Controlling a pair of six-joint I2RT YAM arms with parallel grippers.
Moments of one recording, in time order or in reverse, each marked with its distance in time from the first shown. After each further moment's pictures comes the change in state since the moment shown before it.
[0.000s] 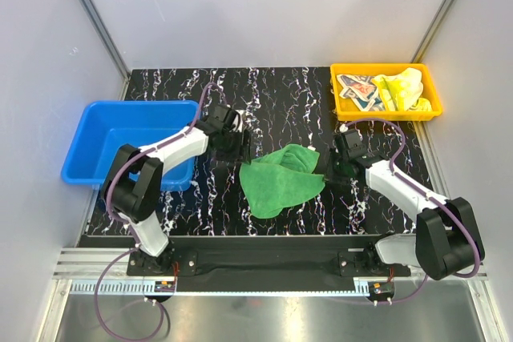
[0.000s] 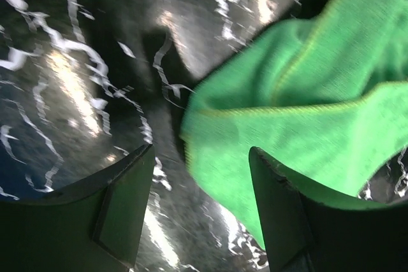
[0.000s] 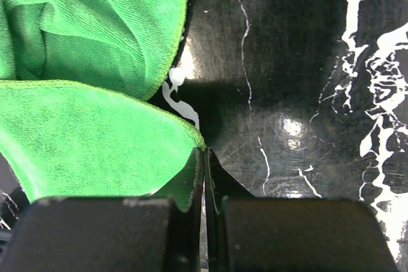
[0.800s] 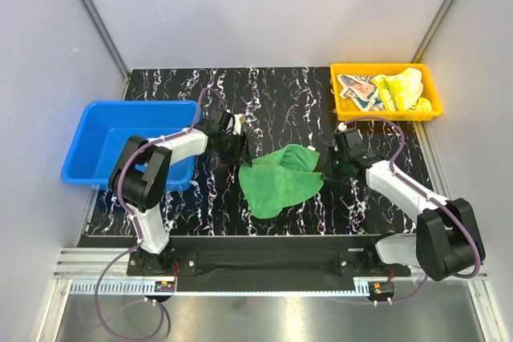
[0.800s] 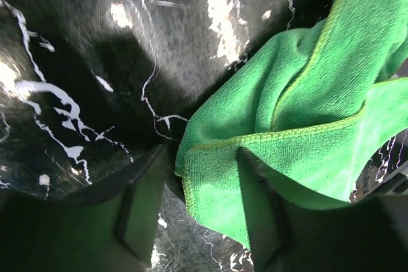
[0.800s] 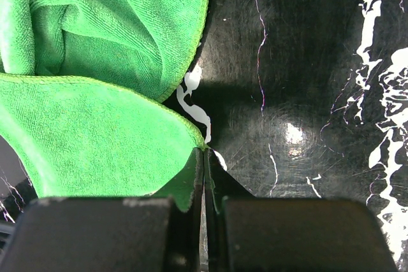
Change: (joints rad) left arm 0.072 0.104 -0.049 0.161 0.210 0.019; right arm 0.000 -0.004 0.000 0.033 -0.034 -0.024
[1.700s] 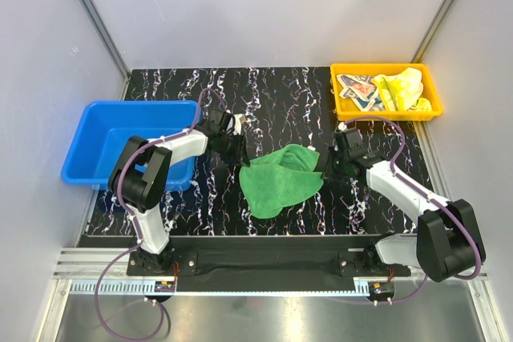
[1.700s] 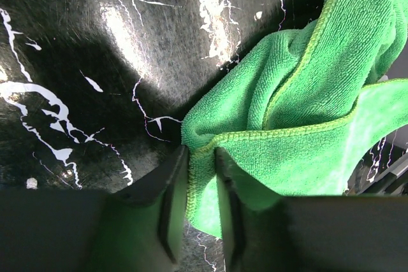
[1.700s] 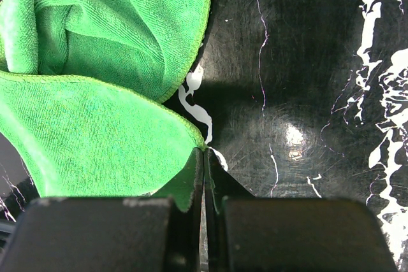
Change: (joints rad) left arm 0.000 -0.003 -0.015 0.026 0.016 -0.025; right arm 0.000 -0.008 0.000 0.000 -0.001 -0.003
